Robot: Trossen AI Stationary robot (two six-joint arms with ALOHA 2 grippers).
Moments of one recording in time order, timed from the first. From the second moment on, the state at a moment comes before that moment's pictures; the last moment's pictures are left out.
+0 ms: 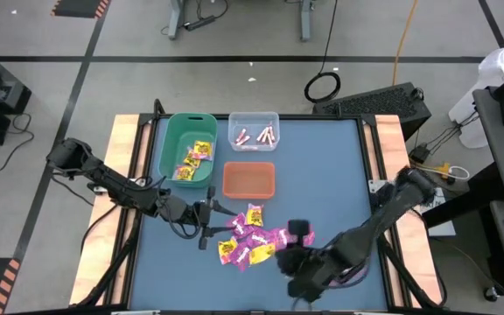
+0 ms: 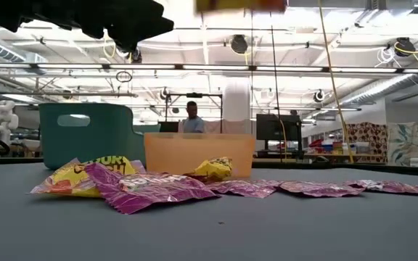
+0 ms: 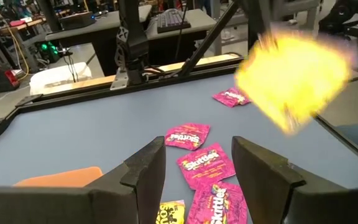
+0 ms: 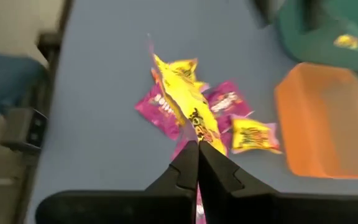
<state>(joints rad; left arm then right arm) -0.40 1.33 0.53 0.62 -0.27 0.09 0.68 1.81 1.68 -0.91 0.56 0.52</state>
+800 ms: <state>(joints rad) -0.40 1.33 0.53 0.62 -0.27 0.15 0.68 1.09 0.88 -0.09 0.81 0.34</state>
